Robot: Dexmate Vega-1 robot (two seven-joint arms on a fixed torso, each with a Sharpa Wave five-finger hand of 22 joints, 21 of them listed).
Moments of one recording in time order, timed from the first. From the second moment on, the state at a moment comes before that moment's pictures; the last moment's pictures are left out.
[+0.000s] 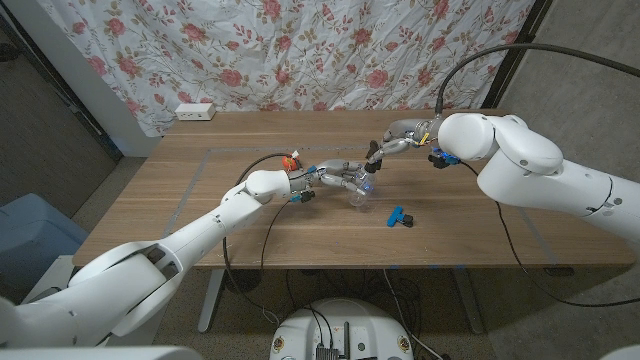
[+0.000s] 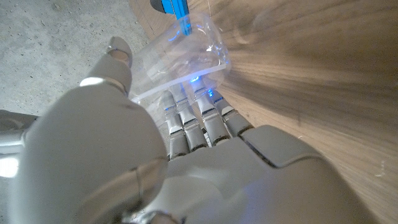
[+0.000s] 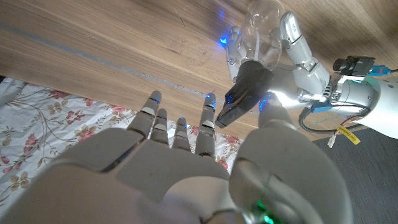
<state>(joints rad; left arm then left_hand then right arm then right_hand) 0.54 0.44 0.76 -1.13 -0.31 -0.39 -0.57 1.00 -0.04 0.36 -0.18 0.20 0.44 -0.05 0.72 0.27 0.58 -0.10 0.50 0.60 0.58 -0.06 0.34 0.39 0.30 -0.04 0.21 0.17 -0.48 -1.08 -0.81 -2.48 -0.37 -0.94 0.59 0.70 0.04 0.29 -0.14 0.26 0.48 0.01 0.30 0.24 0.03 0.11 0.19 0.20 -0.01 0.20 0.23 0.26 0.23 0.17 0.18 0.16</state>
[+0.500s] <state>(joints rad) 0.55 0.45 0.76 -1.16 -0.31 -0.38 -0.57 1.00 -0.04 0.37 -0.18 0.20 0.44 -0.05 0.72 0.27 0.58 -0.10 0.49 0.60 0.58 -0.06 0.34 0.39 0.30 -0.04 0.21 0.17 -0.54 -1.09 -0.74 -2.48 -0.30 -0.91 0.52 0.81 0.08 0.34 -0.18 0.28 0.51 -0.06 0.30 0.25 0.04 0.08 0.20 0.20 0.00 0.16 0.23 0.26 0.24 0.14 0.19 0.16</state>
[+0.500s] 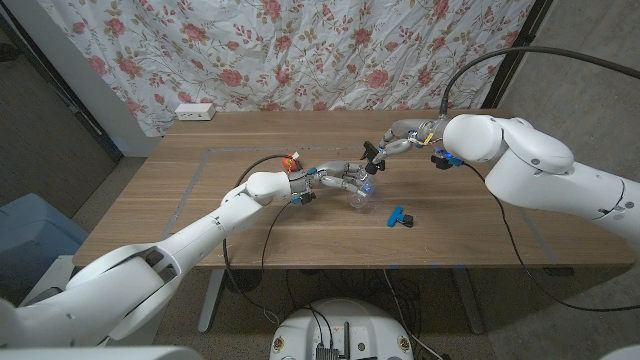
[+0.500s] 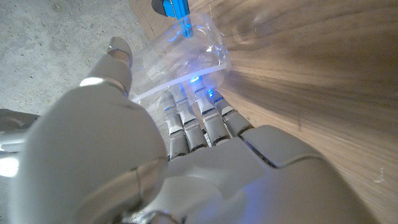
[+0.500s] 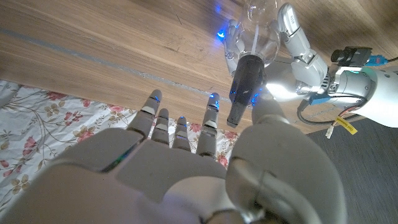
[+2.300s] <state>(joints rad) 0.51 0.42 0.77 -1.10 -0.31 -0.37 -0.59 1.00 -0.04 0.37 -0.18 0.20 0.45 -0.04 0.72 0.25 0.60 -0.08 0.48 0.59 0.59 -0.06 0.33 0.40 0.30 -0.04 0.21 0.17 -0.69 -1.10 -0.56 -2.40 -0.01 -0.74 0.23 1.18 0.11 0.44 -0.19 0.30 0.80 -0.23 0.44 0.28 0.15 -0.07 0.22 0.20 0.05 0.04 0.27 0.28 0.27 0.04 0.19 0.16</state>
